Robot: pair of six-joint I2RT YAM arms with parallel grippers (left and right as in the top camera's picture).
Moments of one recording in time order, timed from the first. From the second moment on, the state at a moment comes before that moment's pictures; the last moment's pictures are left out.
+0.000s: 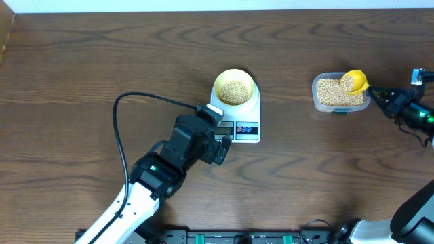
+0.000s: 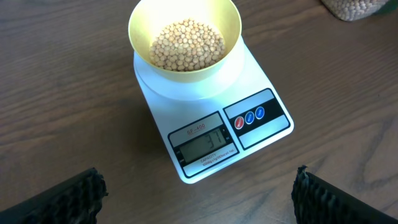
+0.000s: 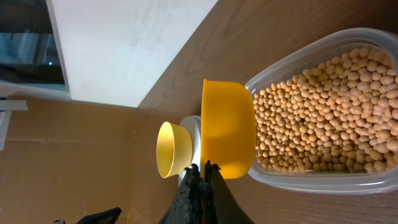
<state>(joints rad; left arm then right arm) -0.60 1.08 0.71 -0.39 -0.05 -0.07 -0.62 1.61 1.03 -0.45 -1.17 0.20</state>
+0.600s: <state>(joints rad) -0.60 1.08 0.71 -0.39 -0.05 -0.07 -0.61 1.61 1.03 -0.32 -1.18 0.27</state>
